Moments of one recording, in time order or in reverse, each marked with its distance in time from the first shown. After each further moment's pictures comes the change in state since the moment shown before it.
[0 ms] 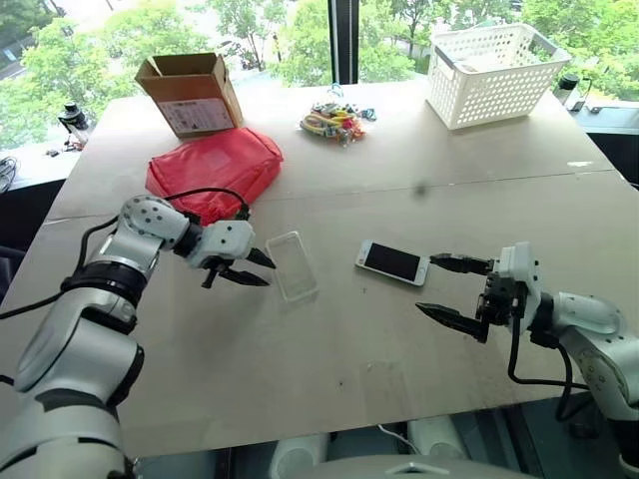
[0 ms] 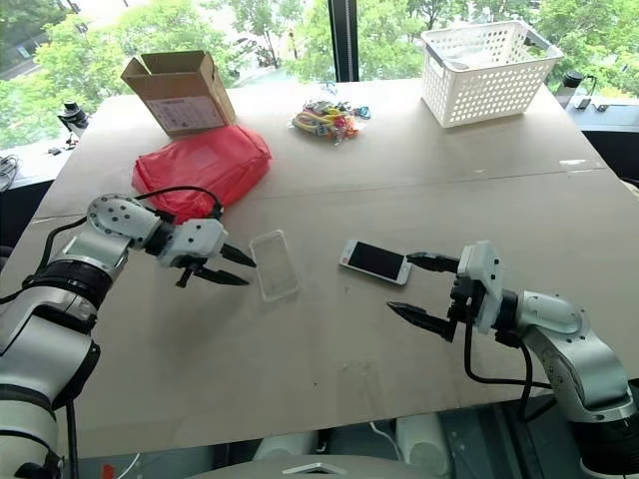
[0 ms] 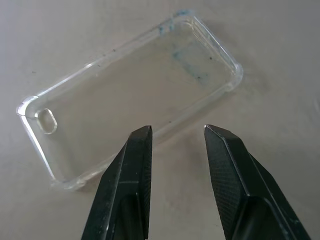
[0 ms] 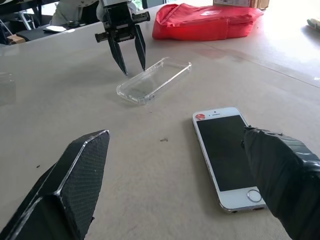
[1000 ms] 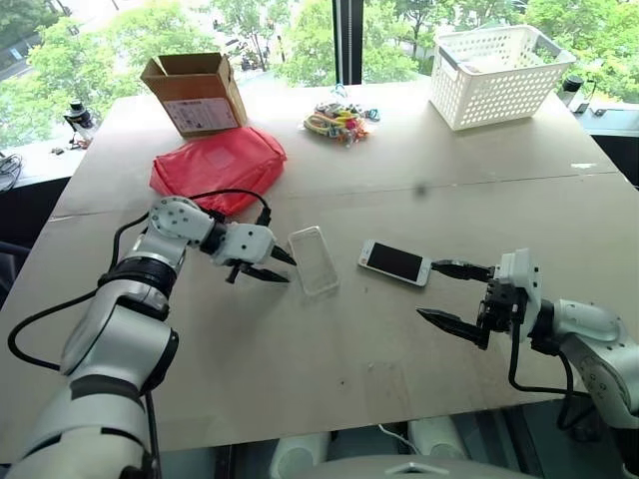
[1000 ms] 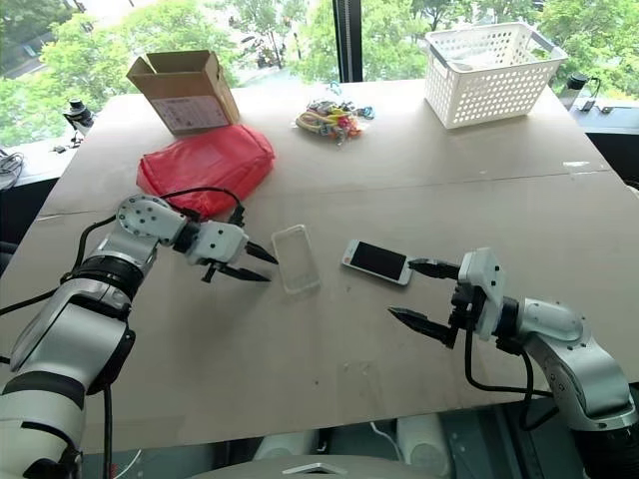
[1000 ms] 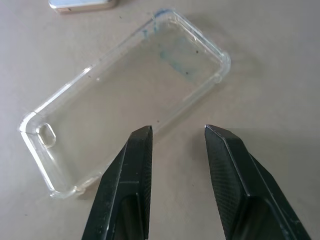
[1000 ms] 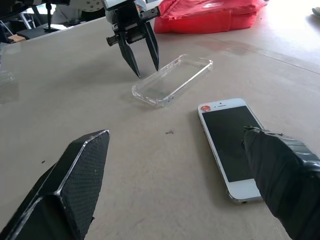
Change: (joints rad) left arm -0.056 -0.156 0.088 0.158 0.113 -0.200 -0.001; right arm 0.041 -0.002 -0.001 -0.010 0.001 0.001 -0.011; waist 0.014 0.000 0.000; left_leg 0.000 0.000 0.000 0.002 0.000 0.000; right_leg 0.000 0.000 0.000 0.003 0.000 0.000
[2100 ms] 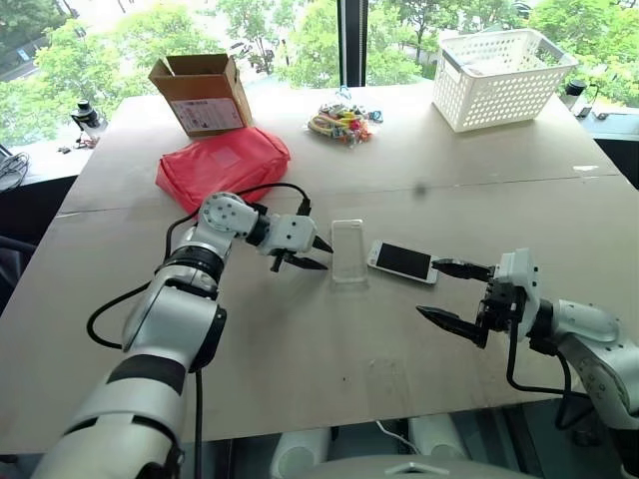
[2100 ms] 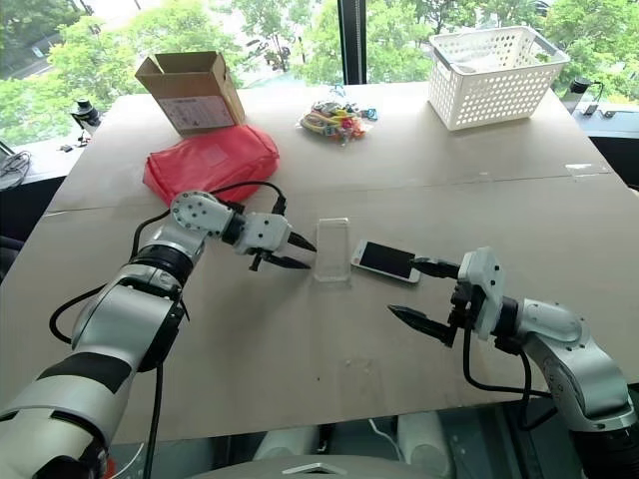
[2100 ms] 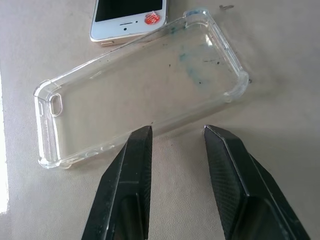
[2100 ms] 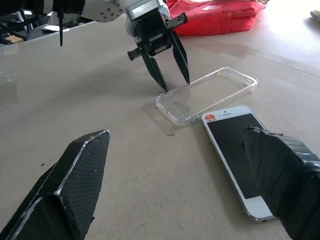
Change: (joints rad) left arm -0.094 -0.222 0.175 0.140 0.190 -0.014 0.063; right arm 0.004 0.008 0.001 -0.001 -0.001 0.000 -0.021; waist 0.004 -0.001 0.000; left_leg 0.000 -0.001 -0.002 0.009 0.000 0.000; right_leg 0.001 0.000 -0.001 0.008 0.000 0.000
